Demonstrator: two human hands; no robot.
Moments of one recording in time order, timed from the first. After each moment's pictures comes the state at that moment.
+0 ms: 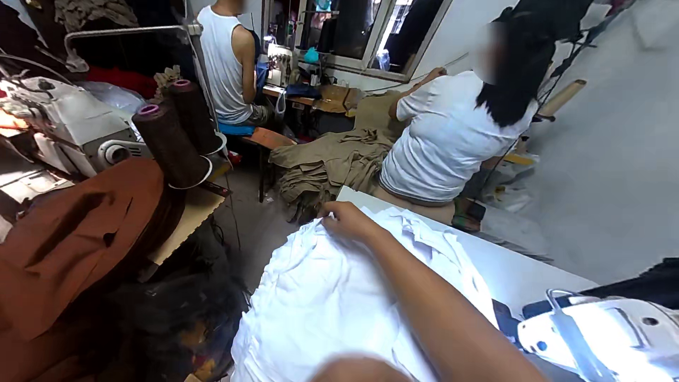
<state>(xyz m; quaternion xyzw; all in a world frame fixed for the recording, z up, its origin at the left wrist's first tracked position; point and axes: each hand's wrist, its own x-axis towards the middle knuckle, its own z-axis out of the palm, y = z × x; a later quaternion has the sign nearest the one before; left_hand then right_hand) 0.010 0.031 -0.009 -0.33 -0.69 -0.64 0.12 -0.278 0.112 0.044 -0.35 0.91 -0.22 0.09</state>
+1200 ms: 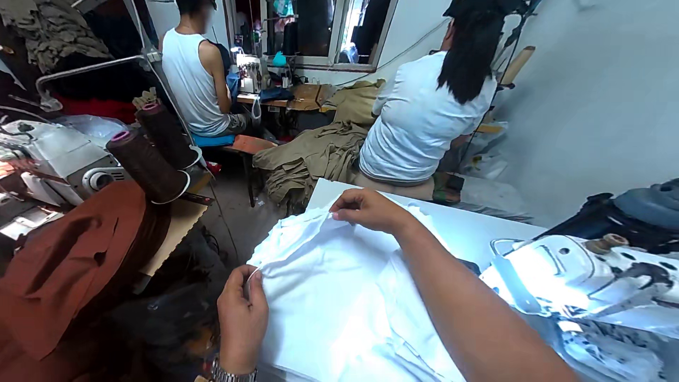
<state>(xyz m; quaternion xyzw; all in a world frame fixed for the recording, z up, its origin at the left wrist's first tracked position) -0.017 -0.034 0.011 0.11 -0.82 -0.47 0.32 -0.226 0.207 0.089 -0.34 0.85 -0.39 0.08</state>
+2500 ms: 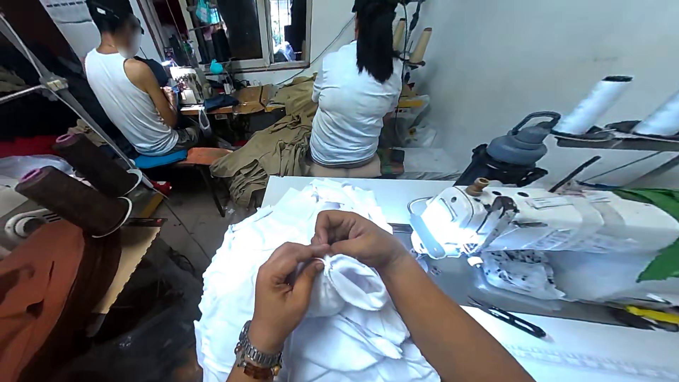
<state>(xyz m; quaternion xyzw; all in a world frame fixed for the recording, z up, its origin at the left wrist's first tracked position) -0.046 0.068 0.049 -0.29 -0.68 -0.63 0.23 -0.113 0.260 0.080 -0.40 0.54 -0.72 0.19</state>
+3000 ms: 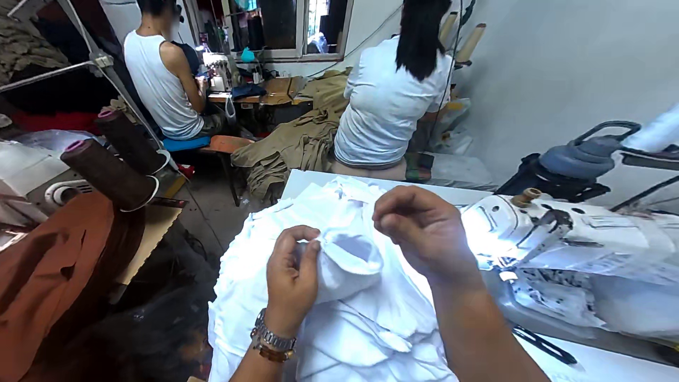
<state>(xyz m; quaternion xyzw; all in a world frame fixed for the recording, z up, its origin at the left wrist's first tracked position) -0.041 0.067 0.047 -0.16 -0.69 -0.64 0.28 -0.086 0.273 0.098 -0.36 0.67 -0.63 -0.16</state>
